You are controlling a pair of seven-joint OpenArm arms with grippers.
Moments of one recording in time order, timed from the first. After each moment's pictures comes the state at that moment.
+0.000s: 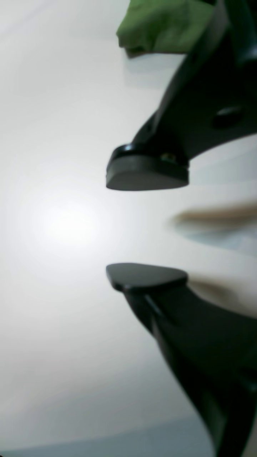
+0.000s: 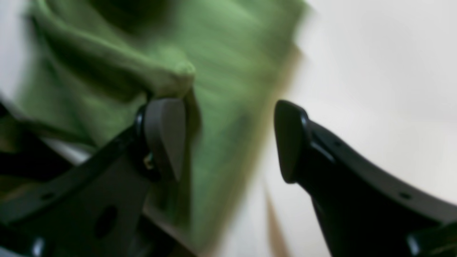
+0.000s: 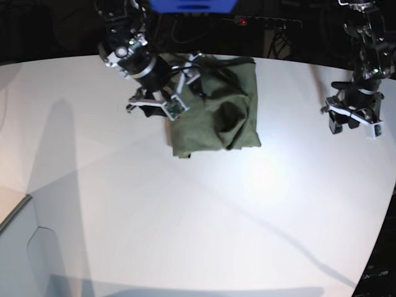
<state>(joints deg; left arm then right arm) 15.5 -14.9 -23.4 84.1 -25.7 -14.1 24.8 -22.5 -5.6 -7.2 98.9 -16.8 31.5 -23.3</state>
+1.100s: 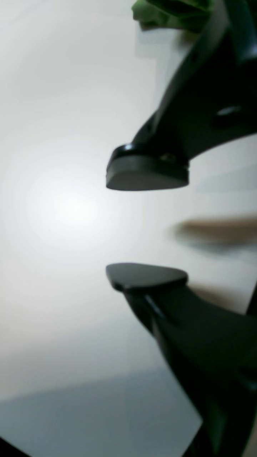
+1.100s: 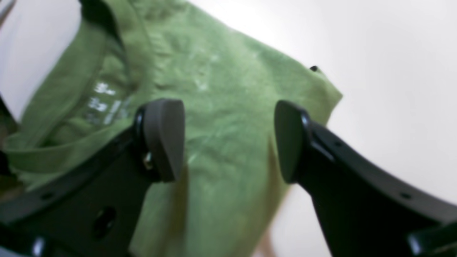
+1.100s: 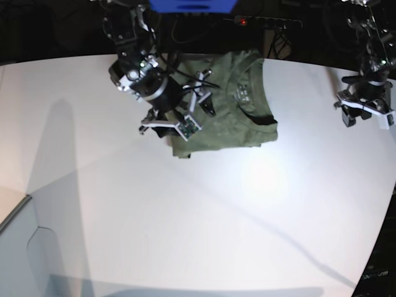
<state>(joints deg) 16.9 -13.2 -30.1 84.1 -25.7 -14.5 24.9 -13.1 -5.7 -8.7 91.8 -16.8 31.4 -23.9</state>
